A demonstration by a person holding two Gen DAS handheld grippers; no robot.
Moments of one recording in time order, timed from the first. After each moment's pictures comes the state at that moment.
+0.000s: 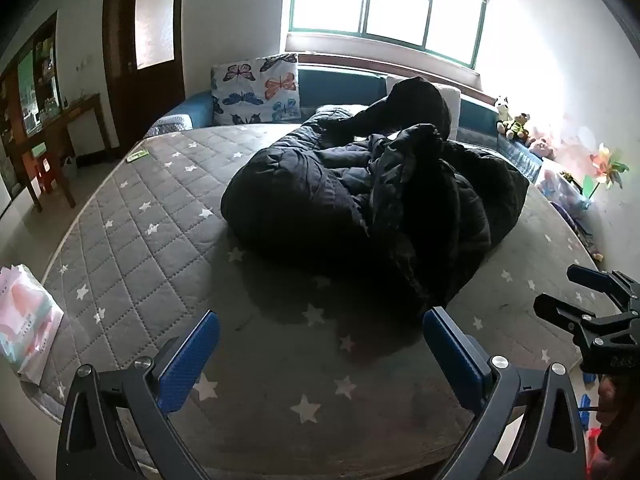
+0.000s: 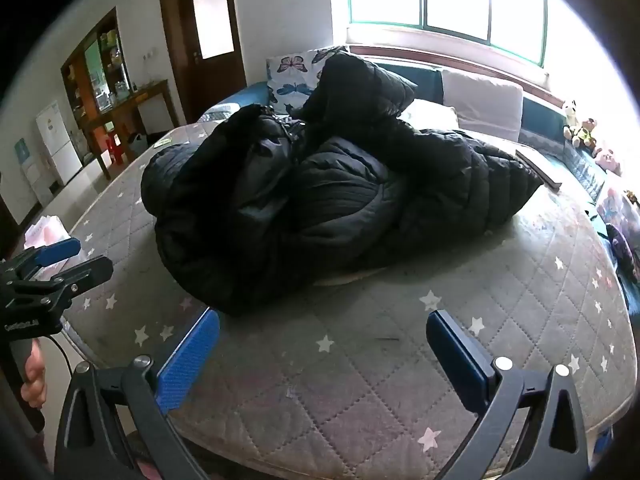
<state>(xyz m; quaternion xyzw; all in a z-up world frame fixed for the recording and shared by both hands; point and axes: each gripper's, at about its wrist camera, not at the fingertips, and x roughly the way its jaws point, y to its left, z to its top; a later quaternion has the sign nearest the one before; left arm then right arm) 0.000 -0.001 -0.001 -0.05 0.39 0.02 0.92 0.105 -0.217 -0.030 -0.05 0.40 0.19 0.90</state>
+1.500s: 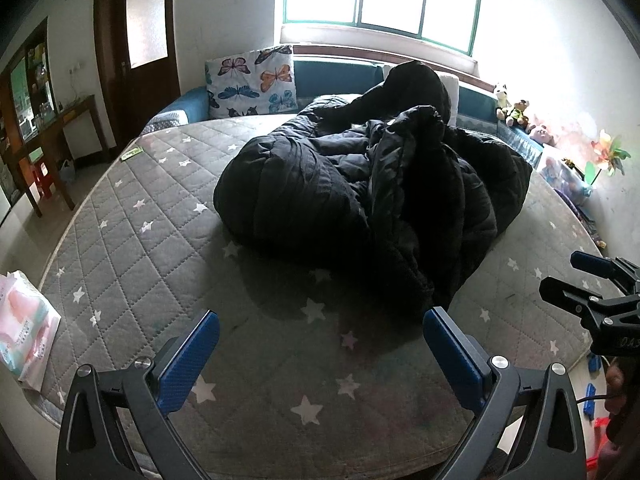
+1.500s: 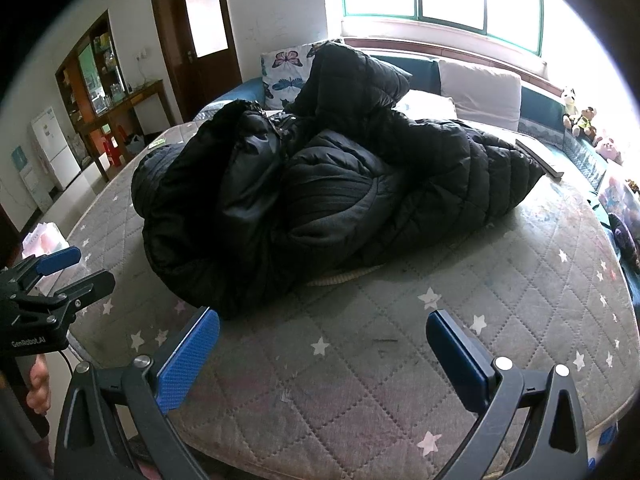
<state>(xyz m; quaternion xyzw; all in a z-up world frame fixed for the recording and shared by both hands) 0.010 -0.005 -0.011 -0.04 0.41 0.01 0.91 0.116 -0.220 -0.037 -0.03 0.42 0.19 0.89</state>
